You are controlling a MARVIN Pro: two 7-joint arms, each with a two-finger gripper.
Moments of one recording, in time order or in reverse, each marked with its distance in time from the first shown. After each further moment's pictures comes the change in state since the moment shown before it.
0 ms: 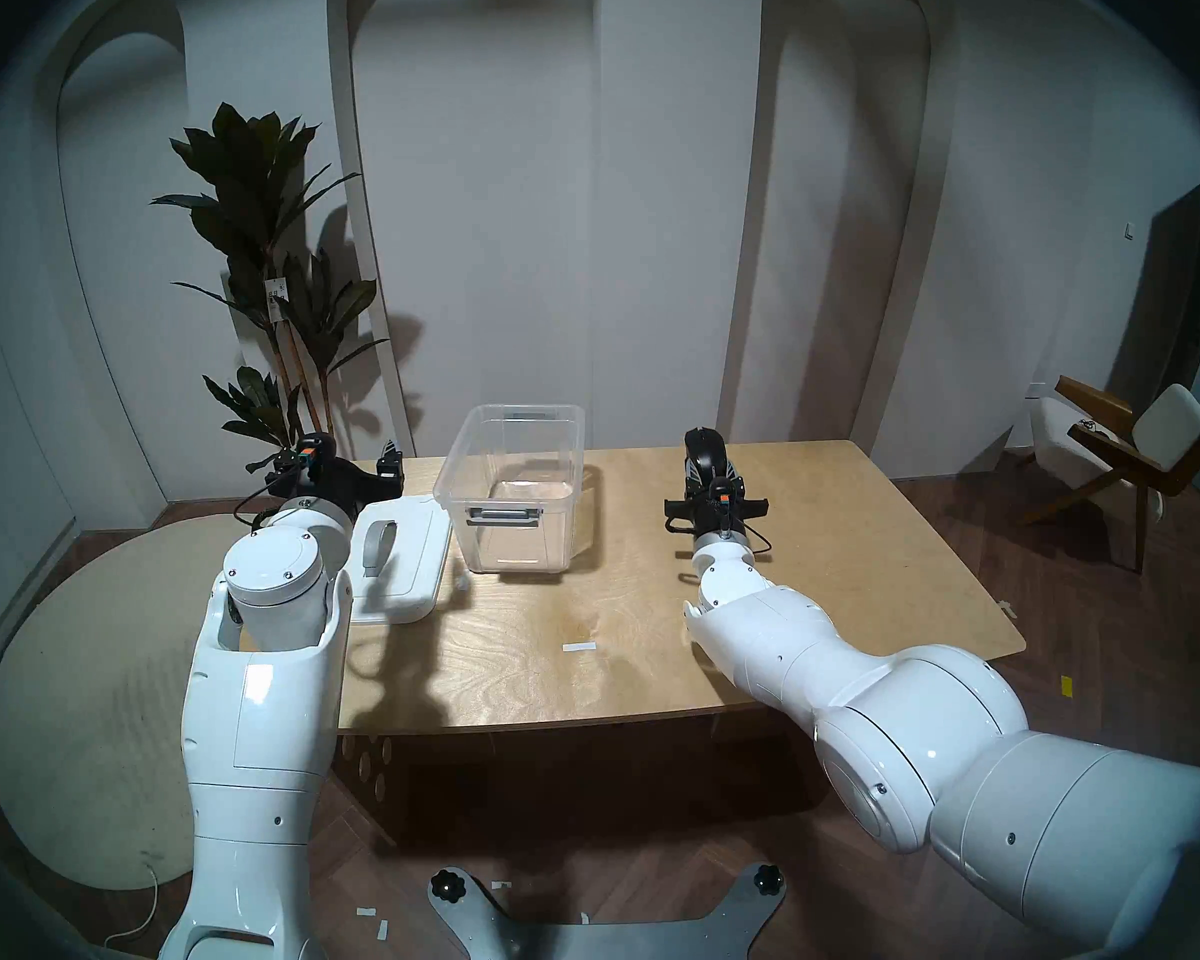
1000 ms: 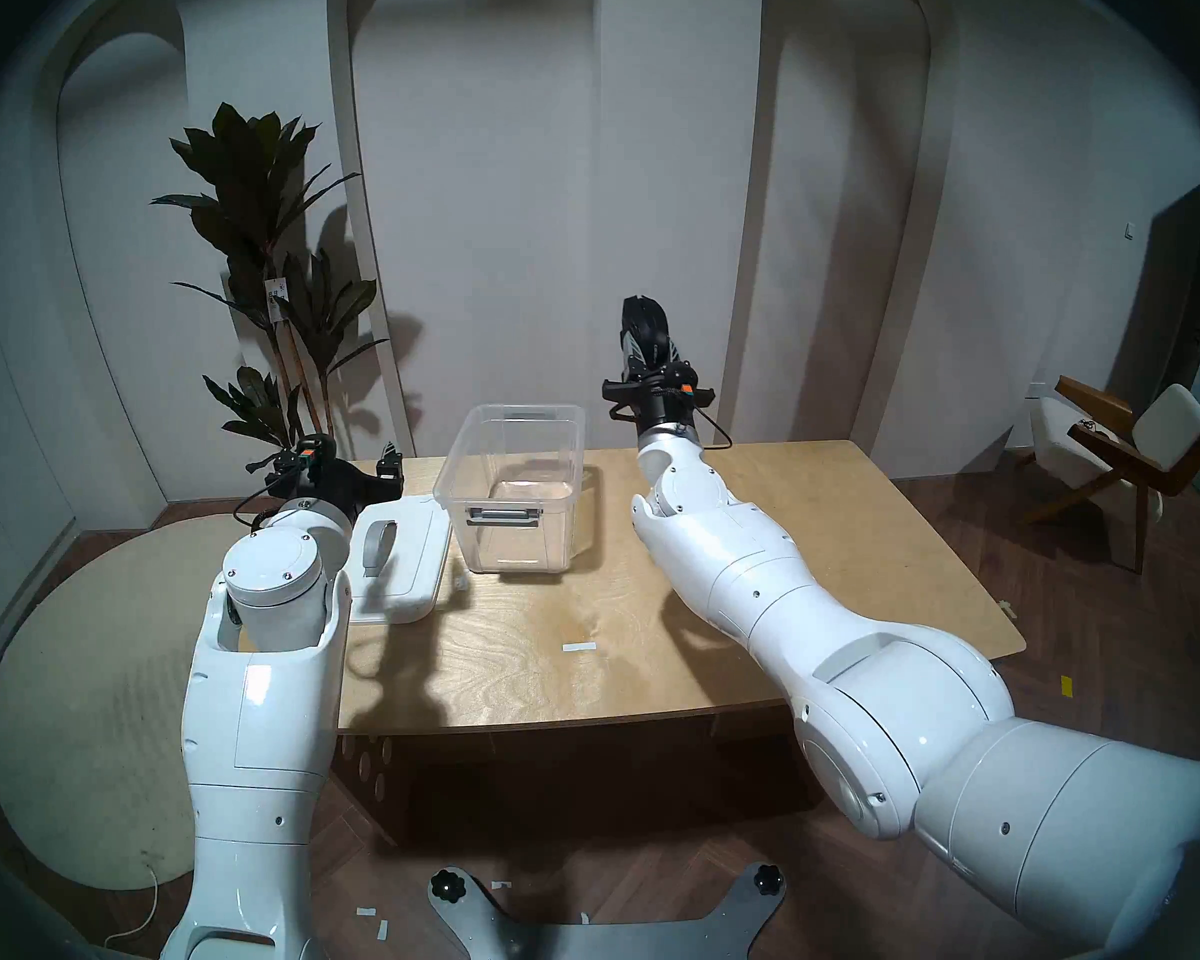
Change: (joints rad) left arm 0.000 -0.005 -0.007 0.003 0.012 0.000 -0.014; right arm 0.039 -0.064 0.025 -0.341 0.147 0.082 0.195
